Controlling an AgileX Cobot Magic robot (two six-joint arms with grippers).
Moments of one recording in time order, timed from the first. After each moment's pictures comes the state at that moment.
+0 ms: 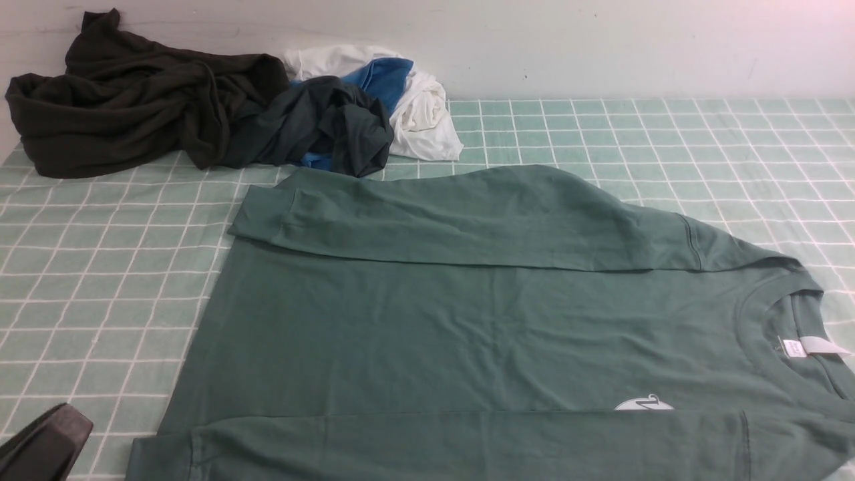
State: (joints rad) right arm -0.03 -0.01 0.03 0.90 0.24 0.12; left arm 0.00 -0.01 -0.12 -0.95 0.36 0.25
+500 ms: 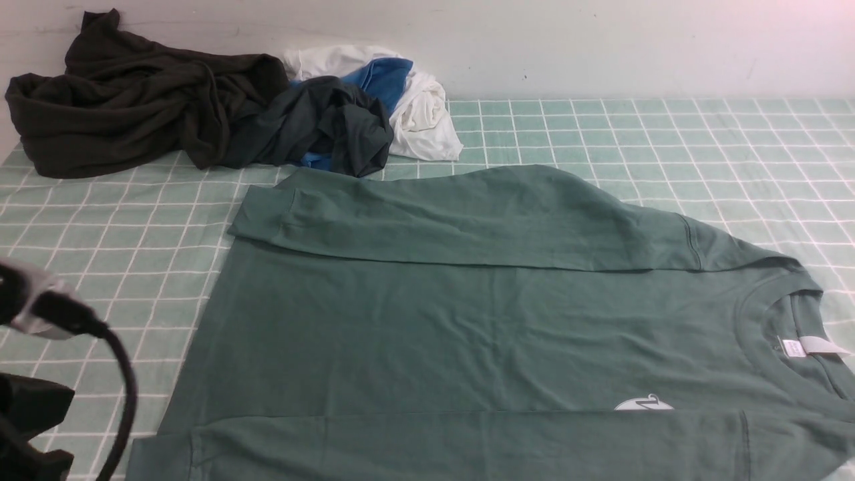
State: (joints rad) right arm -0.03 0.51 -0.53 0.63 0.67 -0.43; left arm -0.11 0.78 -0.77 -0.13 1.02 0.33
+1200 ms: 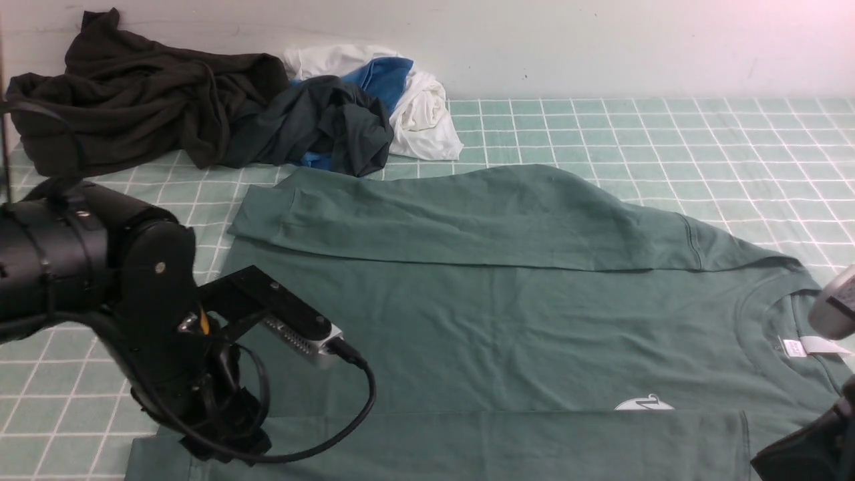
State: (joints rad) right arm 0.27 0.95 -0.73 0.32 1.13 -0.40; left arm -0.39 1.53 -0.92 0.04 0.94 0.25
